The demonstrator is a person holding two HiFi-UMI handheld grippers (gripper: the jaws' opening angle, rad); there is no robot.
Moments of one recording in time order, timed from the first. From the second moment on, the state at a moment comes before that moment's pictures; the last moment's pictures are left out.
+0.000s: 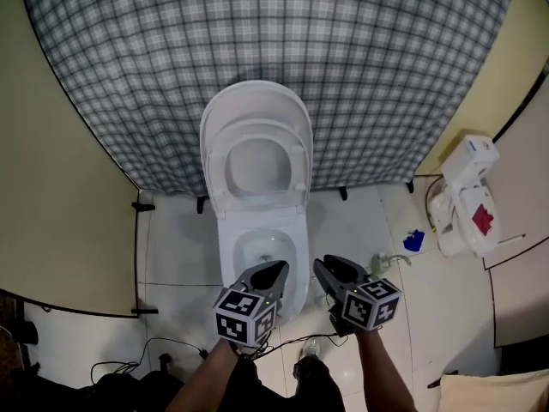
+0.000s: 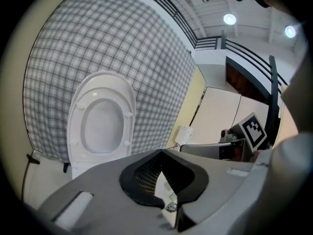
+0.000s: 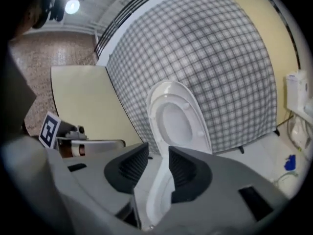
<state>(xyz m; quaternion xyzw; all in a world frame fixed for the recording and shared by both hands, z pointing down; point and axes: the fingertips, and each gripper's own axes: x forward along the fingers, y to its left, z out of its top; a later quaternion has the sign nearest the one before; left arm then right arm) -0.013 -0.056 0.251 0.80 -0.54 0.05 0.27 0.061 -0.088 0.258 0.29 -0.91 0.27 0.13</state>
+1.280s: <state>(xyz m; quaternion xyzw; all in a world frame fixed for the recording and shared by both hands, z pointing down) -0.068 -0.046 0.052 0.81 -0.57 0.00 0.11 -0.013 -0.058 0.018 0.21 -0.97 0.09 -0.02</state>
